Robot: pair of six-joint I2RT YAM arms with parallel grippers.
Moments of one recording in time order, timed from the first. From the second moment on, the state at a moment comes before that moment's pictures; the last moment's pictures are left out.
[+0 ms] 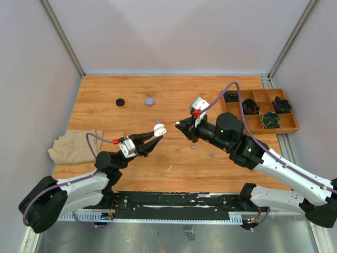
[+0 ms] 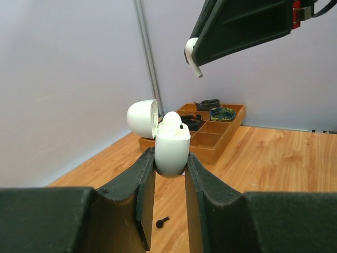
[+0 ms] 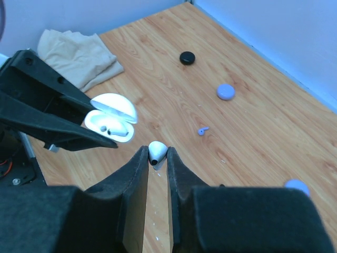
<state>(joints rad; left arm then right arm) -0.71 0.97 0.11 1.35 0.31 0.04 0.97 1.00 1.05 -0.20 0.05 -0.04</state>
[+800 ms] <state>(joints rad) -0.71 1.00 0.13 1.39 0.33 -0.01 1.05 1.05 0.90 0.20 -0.09 0.02</state>
